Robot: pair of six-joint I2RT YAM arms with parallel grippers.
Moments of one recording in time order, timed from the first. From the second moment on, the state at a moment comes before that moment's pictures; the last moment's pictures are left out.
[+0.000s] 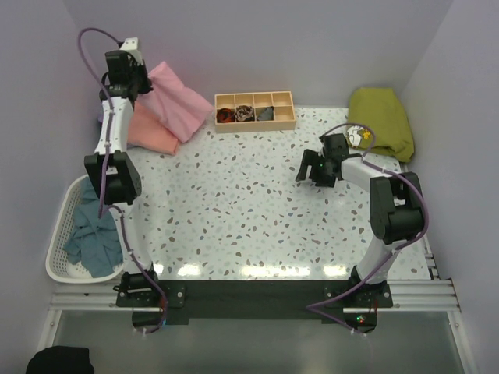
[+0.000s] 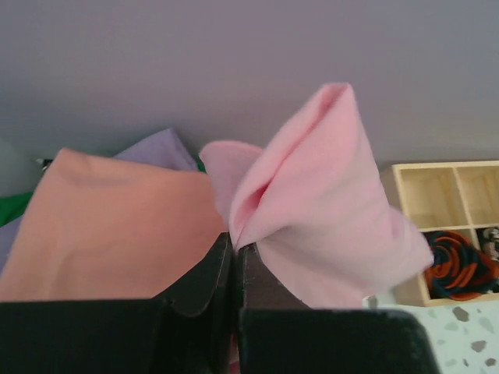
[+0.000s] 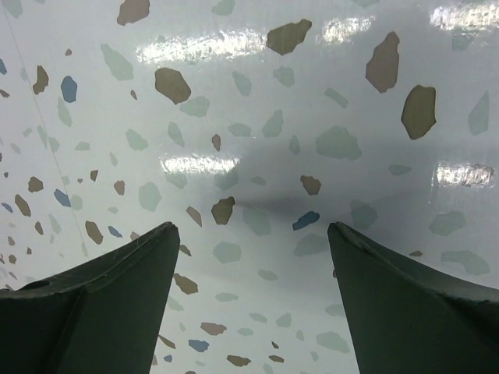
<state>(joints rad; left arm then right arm) 0.09 2.31 2.34 -0.43 0.15 -0.06 0.17 1.79 1.08 -0.29 -0.17 0.40</state>
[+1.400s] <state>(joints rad) -0.31 1.21 1.20 0.02 -0.13 -0.13 0.24 1.56 1.02 -0.30 -0.07 0.34</state>
